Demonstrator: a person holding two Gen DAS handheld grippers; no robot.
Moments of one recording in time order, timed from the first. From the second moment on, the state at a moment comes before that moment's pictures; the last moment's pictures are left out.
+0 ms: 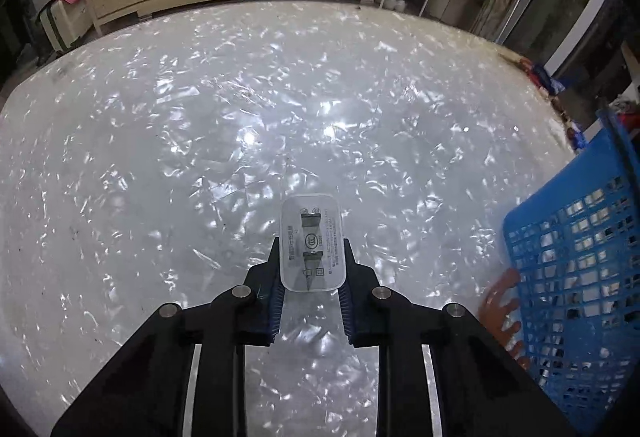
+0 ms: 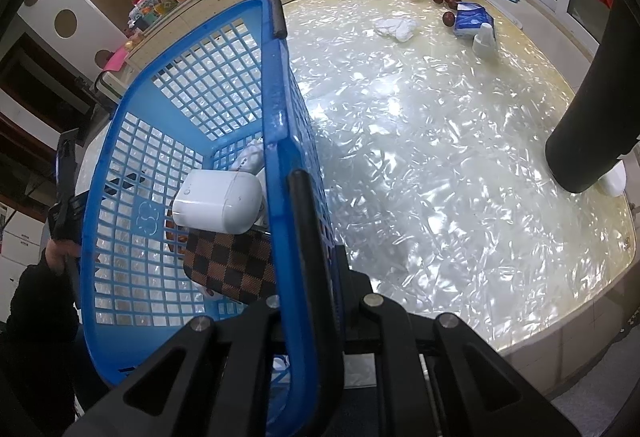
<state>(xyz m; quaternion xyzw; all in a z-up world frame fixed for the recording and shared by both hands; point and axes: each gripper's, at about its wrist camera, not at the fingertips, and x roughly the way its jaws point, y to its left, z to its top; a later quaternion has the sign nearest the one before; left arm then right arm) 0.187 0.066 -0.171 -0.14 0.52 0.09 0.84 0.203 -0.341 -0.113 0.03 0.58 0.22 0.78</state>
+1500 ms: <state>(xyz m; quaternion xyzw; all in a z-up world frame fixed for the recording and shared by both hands) 0.111 -0.148 -0.027 0.15 0.45 -0.25 0.84 0.199 -0.339 -0.110 0.02 0.58 0.21 0.78</state>
